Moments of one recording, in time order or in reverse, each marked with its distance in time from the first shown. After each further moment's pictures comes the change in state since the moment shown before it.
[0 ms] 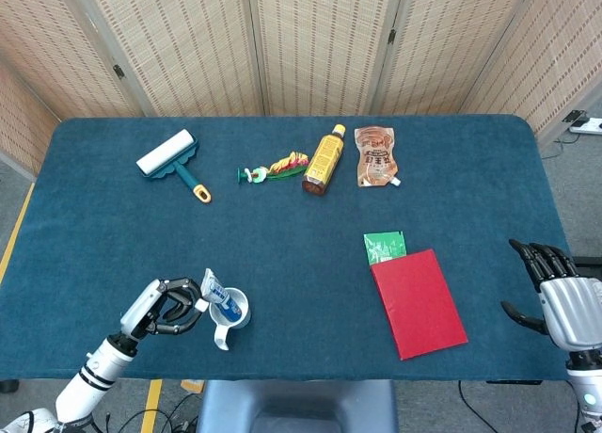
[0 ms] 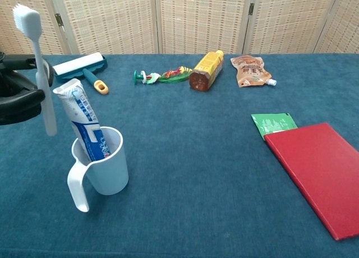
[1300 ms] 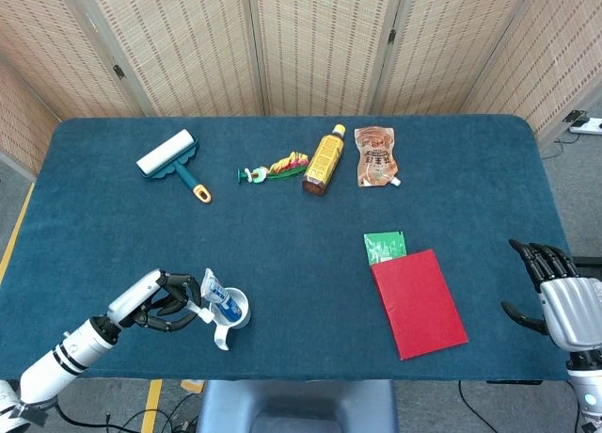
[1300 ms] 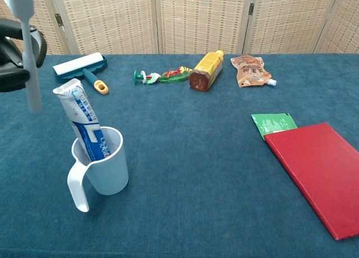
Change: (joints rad) left arm -0.119 0.266 -0.006 -0.112 0.122 -0.113 0.005; right arm -0.003 -0.001 0.000 0.005 -0.004 0.005 0.006
